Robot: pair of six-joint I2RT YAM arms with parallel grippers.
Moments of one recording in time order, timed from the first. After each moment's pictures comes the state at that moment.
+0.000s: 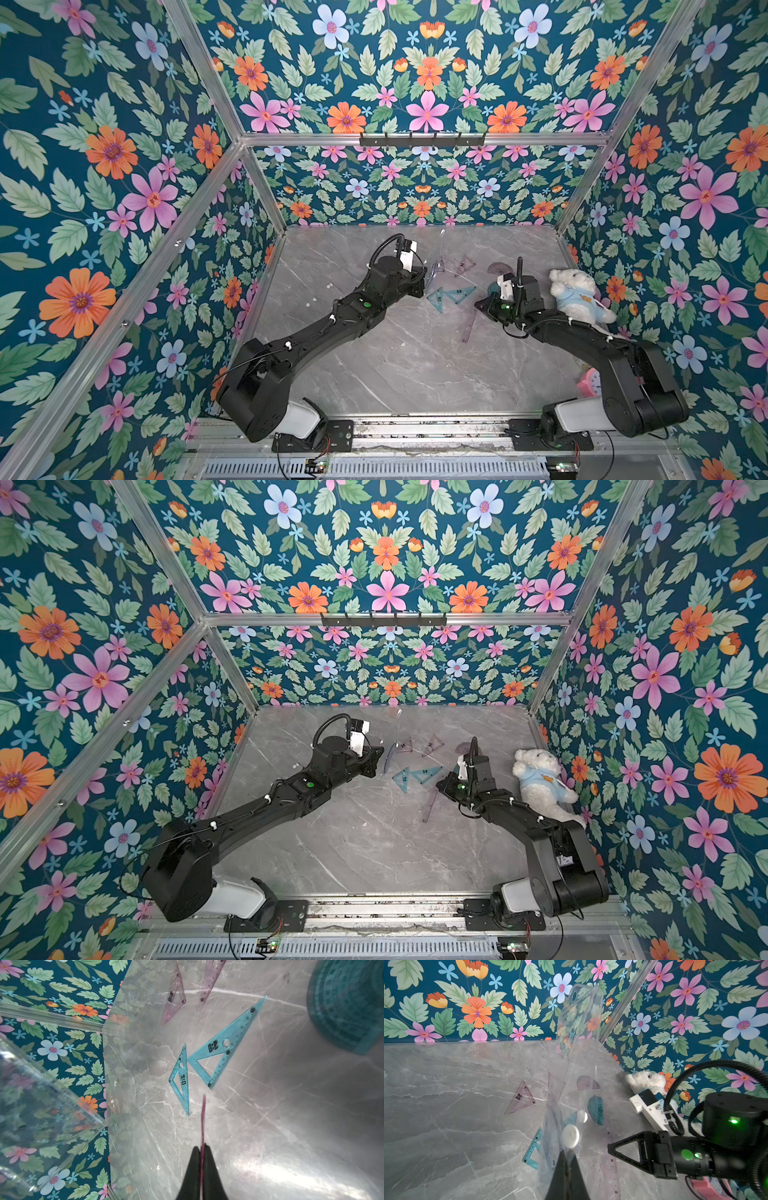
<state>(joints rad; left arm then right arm) -0.72 1.44 0.98 0.15 0.04 -0.40 0.20 1.44 0.64 0.05 -0.45 0.79</state>
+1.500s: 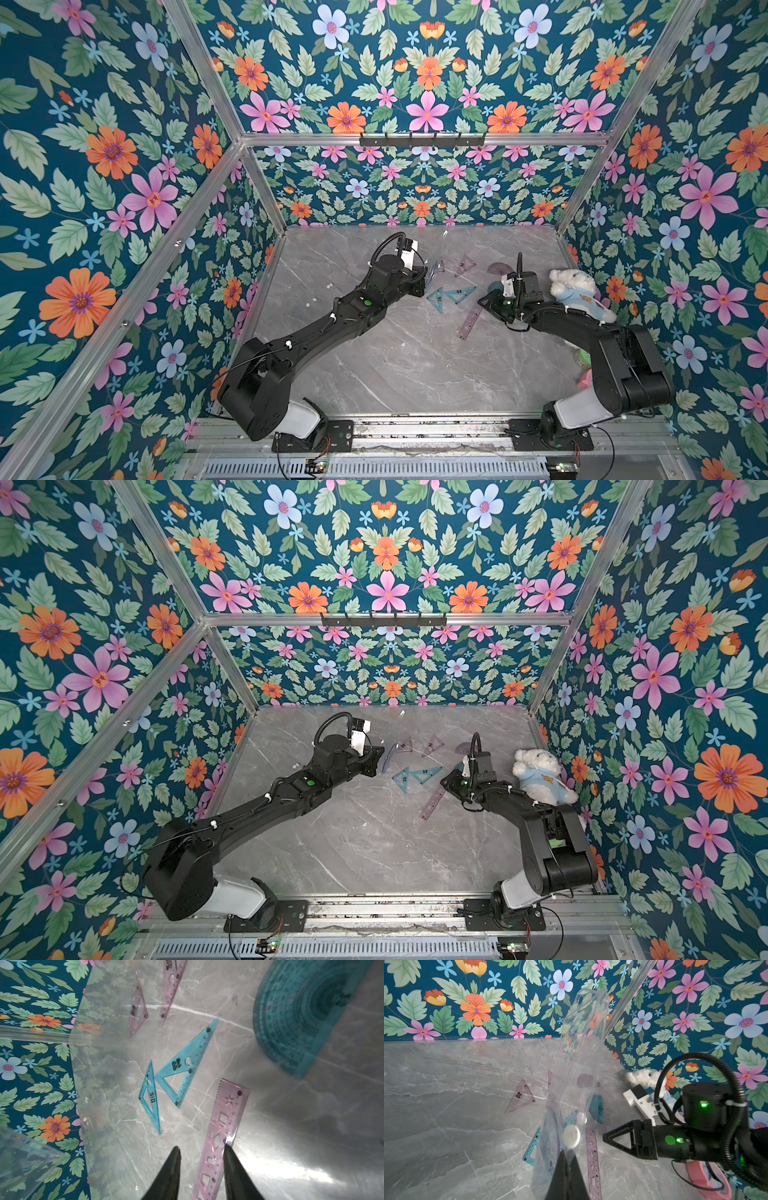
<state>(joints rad) -0.72 1.46 1.00 0.11 0.04 -0.40 0.16 1.49 0.73 -0.08 -0.38 0.71</state>
